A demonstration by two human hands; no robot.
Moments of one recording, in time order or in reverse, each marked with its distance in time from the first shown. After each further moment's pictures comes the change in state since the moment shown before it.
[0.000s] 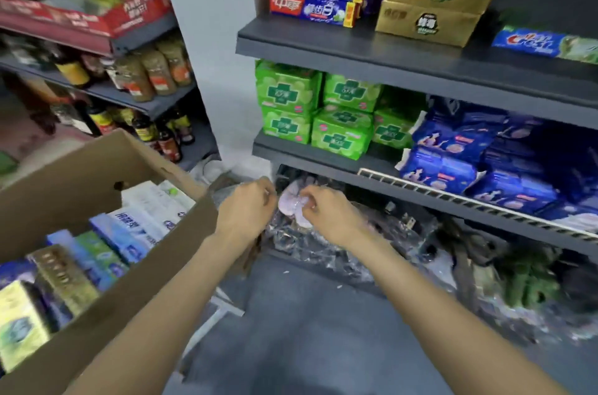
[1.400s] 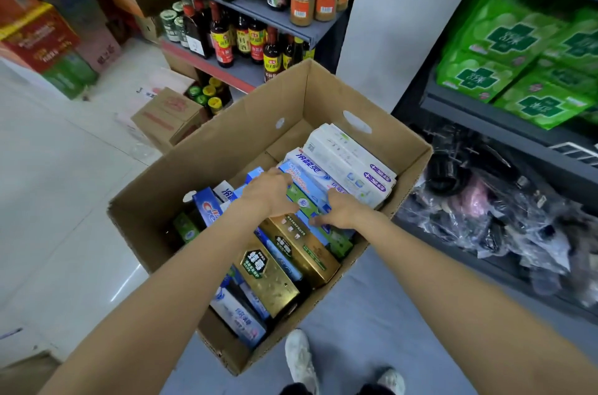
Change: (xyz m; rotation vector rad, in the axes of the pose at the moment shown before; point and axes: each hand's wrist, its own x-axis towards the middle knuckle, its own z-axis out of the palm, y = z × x) left_hand -0.032 -0.380 -0.086 0.099 -0.521 -0.134; right_hand 0.099 -0.254 0.281 -0.100 -0.643 0.259
